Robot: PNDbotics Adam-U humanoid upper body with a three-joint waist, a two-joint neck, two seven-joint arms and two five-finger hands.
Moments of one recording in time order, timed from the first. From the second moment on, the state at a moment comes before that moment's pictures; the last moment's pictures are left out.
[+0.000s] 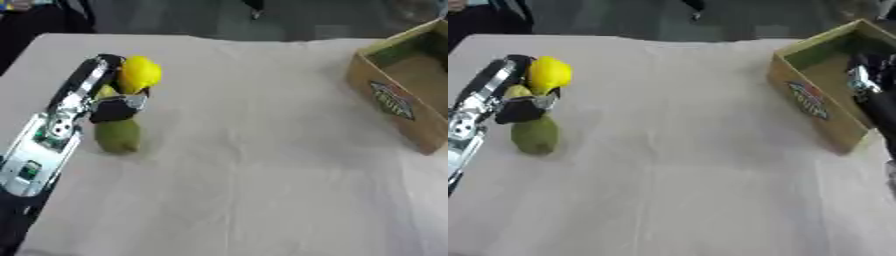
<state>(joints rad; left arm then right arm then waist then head) -0.65 0.39 -0.23 -1.48 -0.37 0.15 -0.08 -0.34 -0.54 -0.02 -1.94 -0.03 0.13 -0.10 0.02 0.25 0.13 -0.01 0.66</state>
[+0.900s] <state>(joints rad) -0.62 0.27 -0.24 -1.42 -0.54 0.02 0.01 -0.58 -0.63 0.22 -1.98 0.16 0.12 0.23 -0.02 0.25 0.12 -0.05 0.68</state>
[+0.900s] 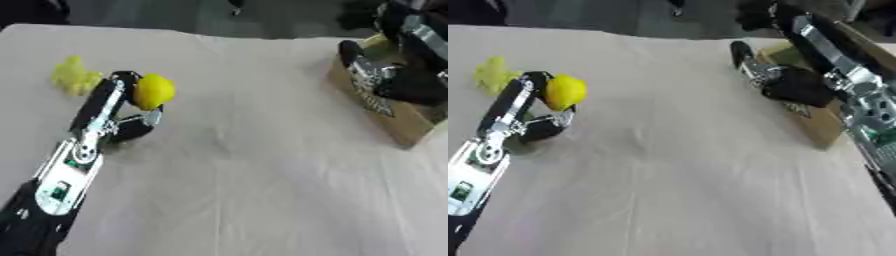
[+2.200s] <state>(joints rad) -0.61 0.20 -0.26 -1.44 -0.62 -0.04 0.03 -0.76 -0.48 0.38 -1.85 0.39 0.10 0.47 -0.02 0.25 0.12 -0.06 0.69</state>
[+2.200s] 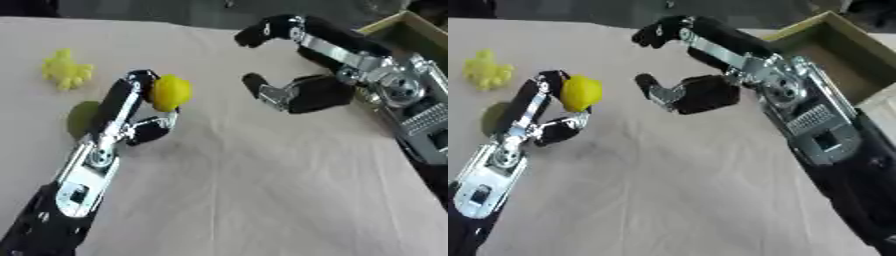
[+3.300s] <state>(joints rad) -0.61 0.15 -0.27 -1.43 -0.70 -0.10 0.07 -0.84 -0.35 0.44 -1.66 0.57 0.05 0.48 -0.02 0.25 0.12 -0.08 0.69</state>
